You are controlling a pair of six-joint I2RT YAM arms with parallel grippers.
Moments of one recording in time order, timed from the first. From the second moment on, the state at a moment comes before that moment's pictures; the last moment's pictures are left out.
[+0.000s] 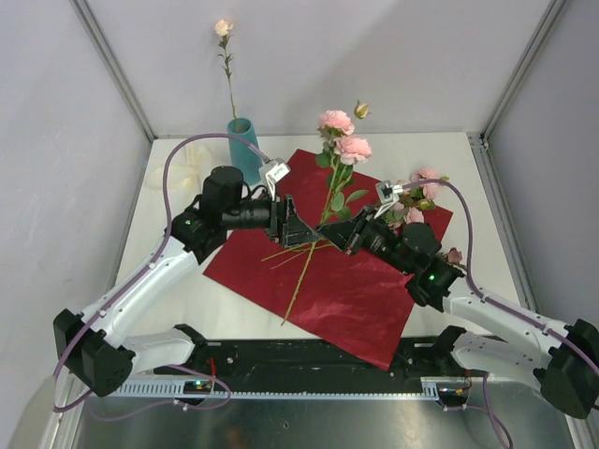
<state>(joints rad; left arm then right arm) -0.58 1.16 1.07 -0.31 0.71 -0.37 0.80 0.97 0.62 0.46 -0.14 0.82</state>
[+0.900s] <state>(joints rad) -0.60 1.22 1.12 -0.19 0.73 -0.47 0.85 1.06 0.63 0.49 -0.27 0.75</state>
